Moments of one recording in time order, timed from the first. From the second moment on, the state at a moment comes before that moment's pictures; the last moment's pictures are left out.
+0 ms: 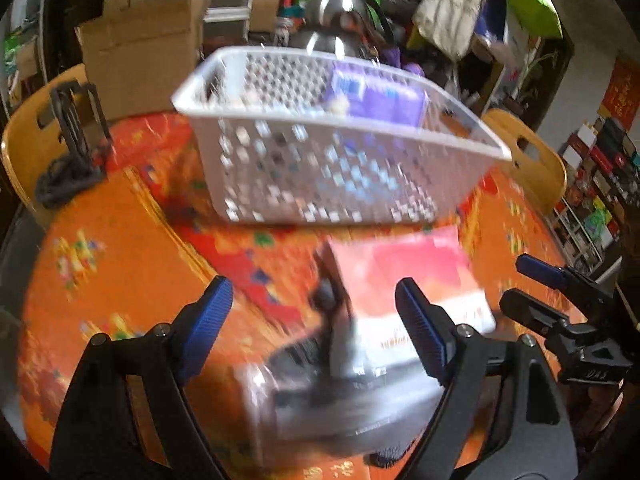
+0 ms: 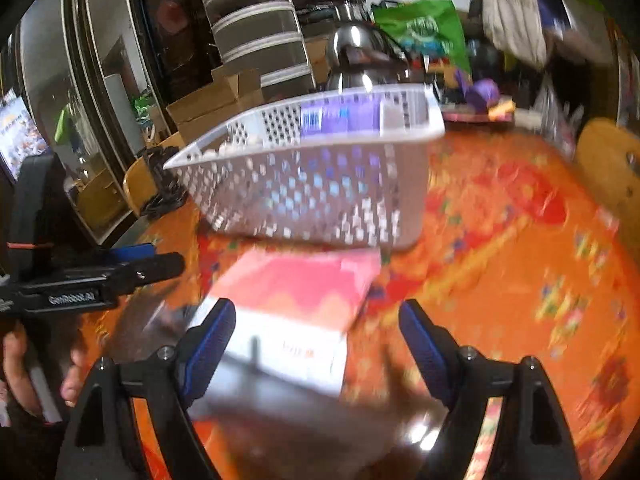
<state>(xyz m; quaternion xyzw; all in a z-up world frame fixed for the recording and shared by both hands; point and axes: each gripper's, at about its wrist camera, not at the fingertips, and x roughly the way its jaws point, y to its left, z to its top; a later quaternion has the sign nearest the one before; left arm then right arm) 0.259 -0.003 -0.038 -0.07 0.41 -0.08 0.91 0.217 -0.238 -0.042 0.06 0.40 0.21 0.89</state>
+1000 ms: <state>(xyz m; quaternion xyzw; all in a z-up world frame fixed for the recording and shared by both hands) 0.255 -0.044 -0.094 -0.07 0.45 -0.15 0.88 0.223 -0.198 -0.067 -0.04 0.40 0.21 0.89</state>
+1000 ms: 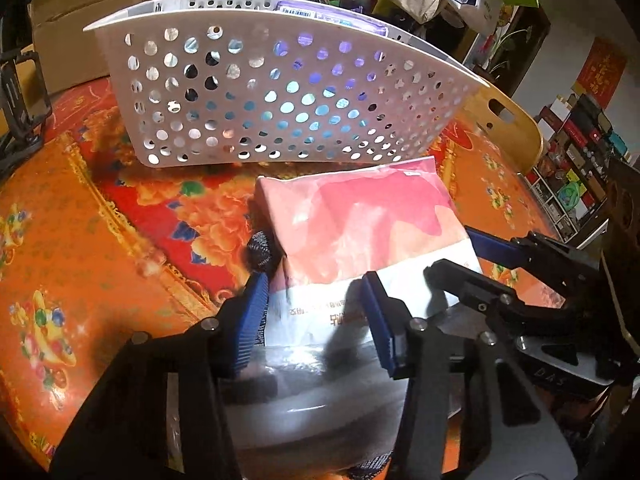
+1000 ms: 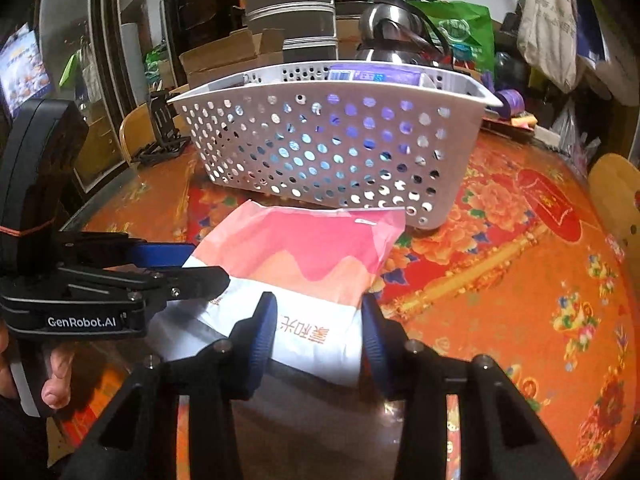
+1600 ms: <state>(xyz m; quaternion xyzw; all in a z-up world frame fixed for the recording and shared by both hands) 0.251 -0.057 -0.095 -0.04 0.44 -0.15 0.88 0.221 -0.192 -0.070 -0.06 0.40 0.23 0.89</state>
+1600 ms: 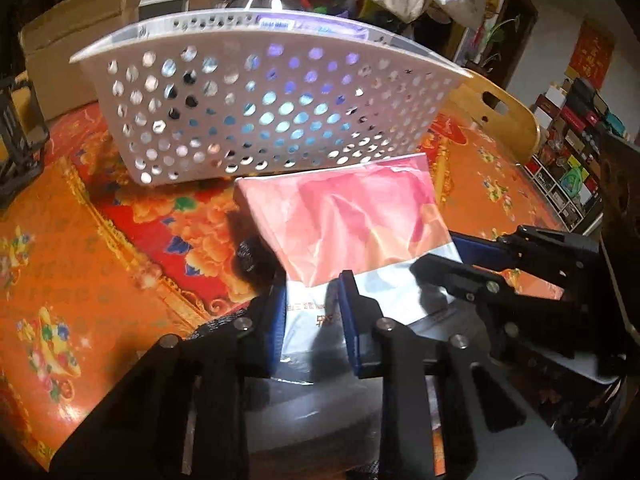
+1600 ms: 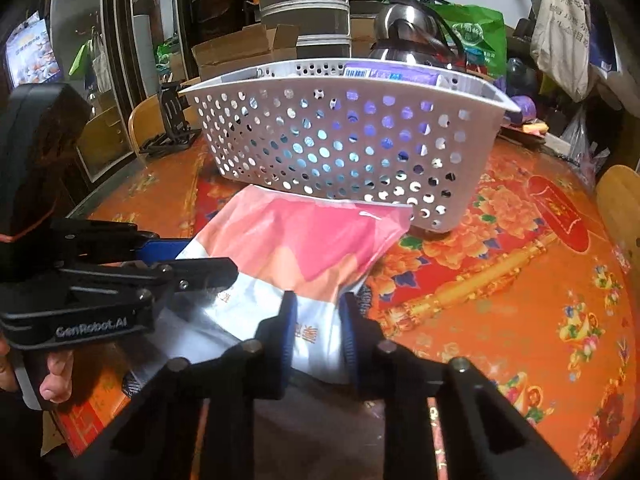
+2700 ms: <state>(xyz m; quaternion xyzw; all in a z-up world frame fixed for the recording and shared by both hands) 0.186 -0.038 0.031 -0.02 0.28 -0.18 0.94 0.184 -0.201 0.059 -0.05 0.27 0.24 0.93</state>
